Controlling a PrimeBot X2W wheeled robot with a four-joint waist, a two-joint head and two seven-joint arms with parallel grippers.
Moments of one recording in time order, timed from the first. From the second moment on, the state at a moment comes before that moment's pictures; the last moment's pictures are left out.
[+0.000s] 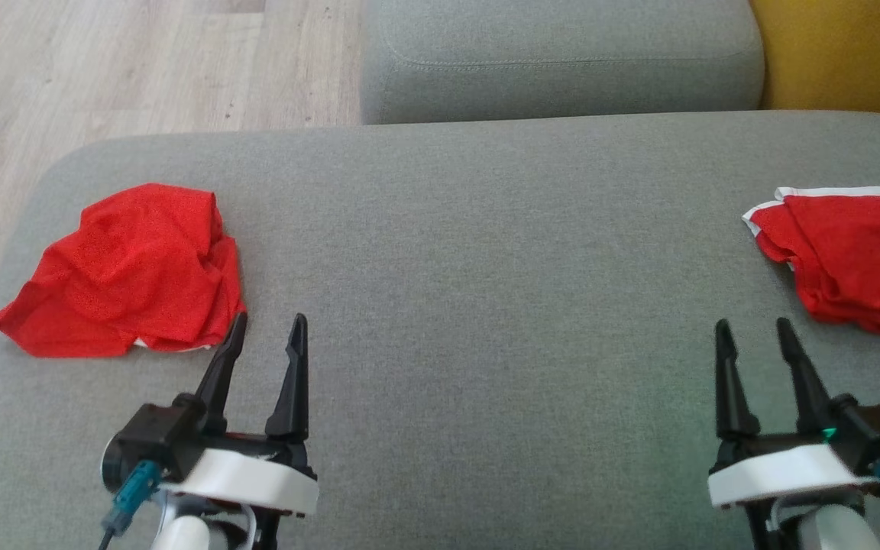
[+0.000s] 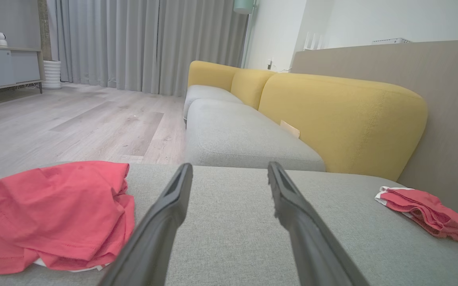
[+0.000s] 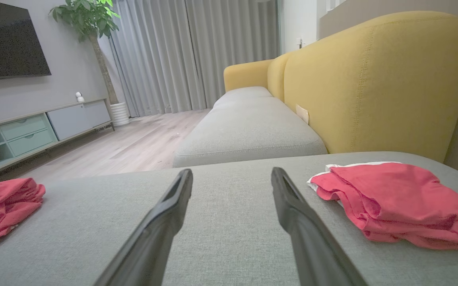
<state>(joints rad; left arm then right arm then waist) 0.04 0.05 -0.21 0.04 -0.22 -0.03 -0.25 0.02 -0.05 -0.02 0.21 0.16 0.13 -0.25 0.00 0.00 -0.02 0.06</state>
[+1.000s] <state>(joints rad) 0.06 0.05 -0.22 0.05 -0.23 -0.01 -0.25 0.05 -0.04 0.00 0.18 0.17 0.13 -0.25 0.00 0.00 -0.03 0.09</state>
